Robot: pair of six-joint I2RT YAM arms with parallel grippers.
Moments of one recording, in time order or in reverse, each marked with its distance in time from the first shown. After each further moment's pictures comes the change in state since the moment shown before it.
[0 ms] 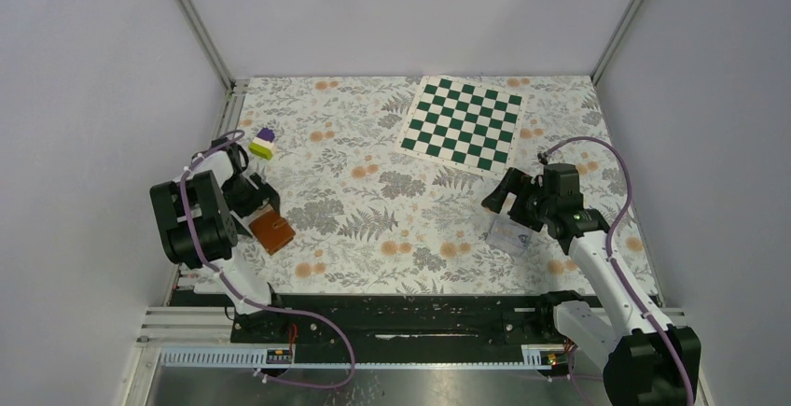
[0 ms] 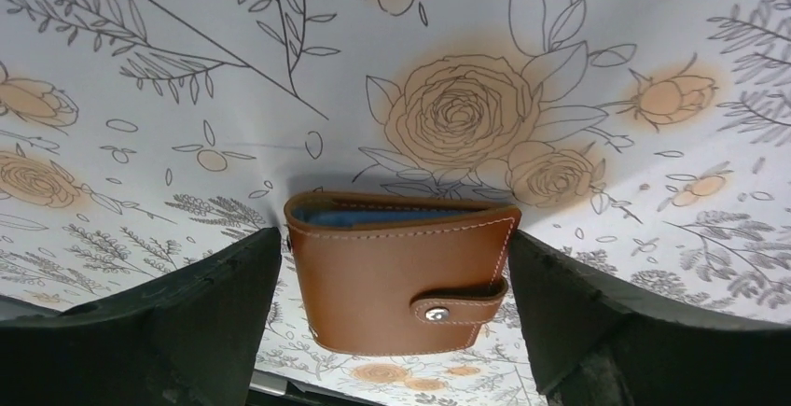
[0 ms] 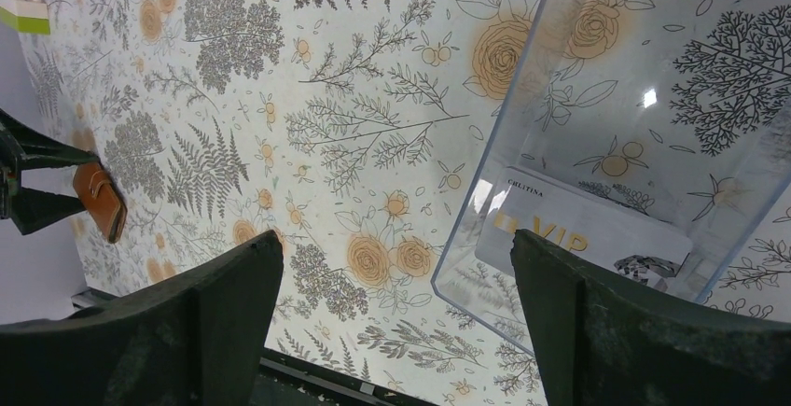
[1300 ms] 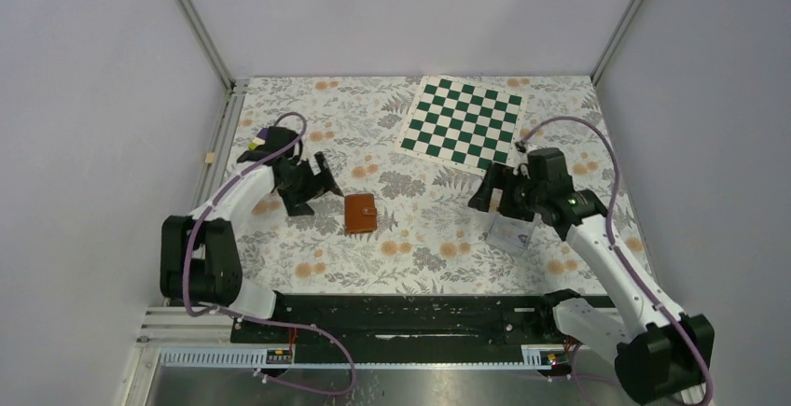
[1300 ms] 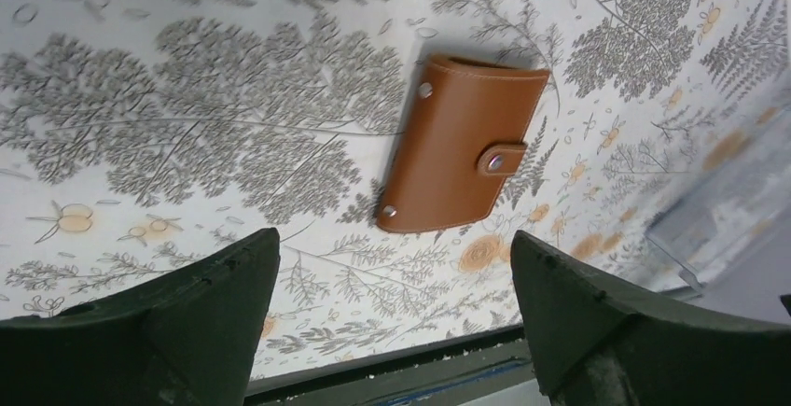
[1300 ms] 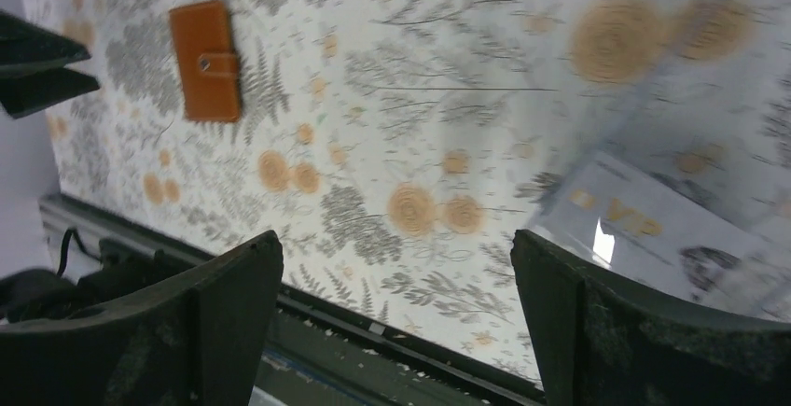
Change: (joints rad) left arm -0.474 -0.230 -0.047 0.140 0.278 -0.086; right arm 0.113 0.043 0.169 -0.172 0.004 -0.084
